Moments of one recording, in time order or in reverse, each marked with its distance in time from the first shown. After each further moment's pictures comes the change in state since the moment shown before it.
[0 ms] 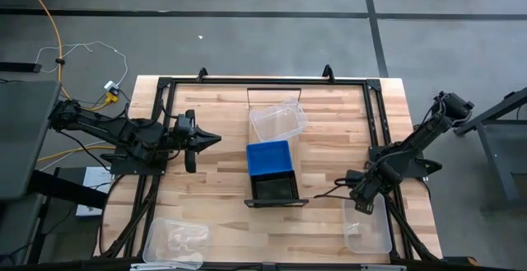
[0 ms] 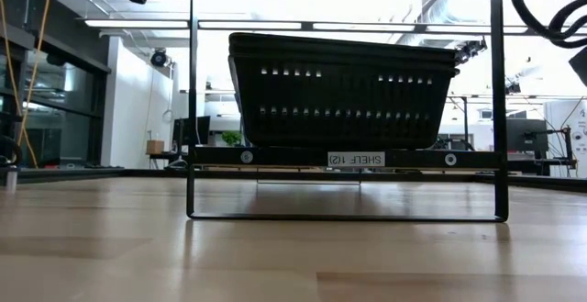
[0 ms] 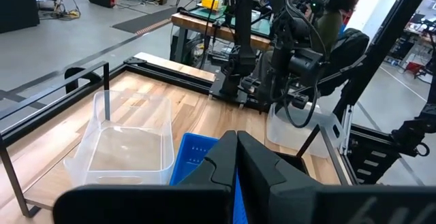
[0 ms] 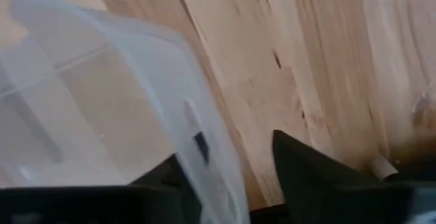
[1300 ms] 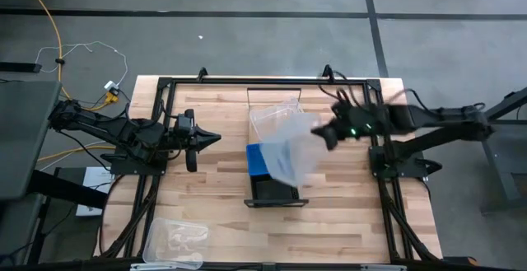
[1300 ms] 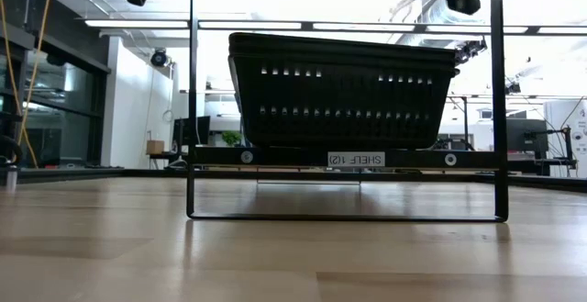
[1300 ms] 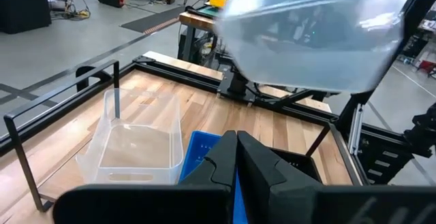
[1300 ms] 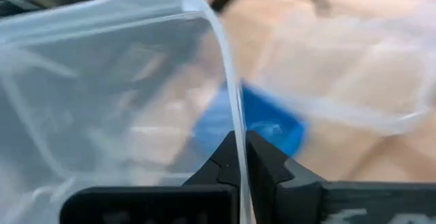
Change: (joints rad) left arm 0.000 0.000 0.000 -0.016 -0.028 0.002; right arm -0.662 -0.203 0.388 0.366 0.268 -0.229
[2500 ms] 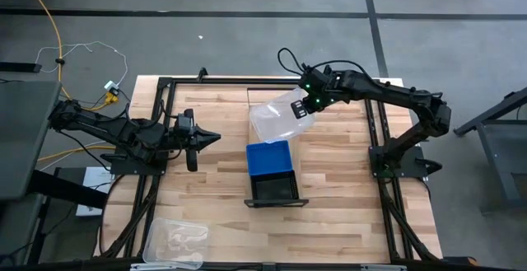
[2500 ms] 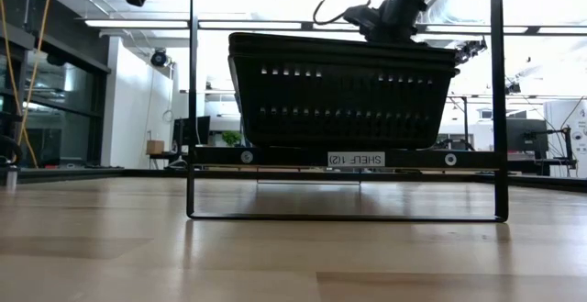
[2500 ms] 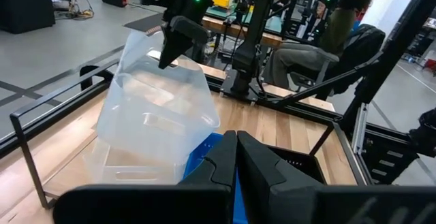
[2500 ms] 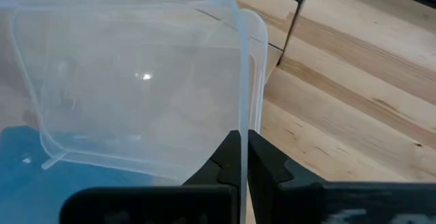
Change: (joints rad) left arm 0.000 0.000 0.000 -0.007 -0.012 0.000; right arm -0.454 0.558 0.402 -0.449 -0.118 -0.190
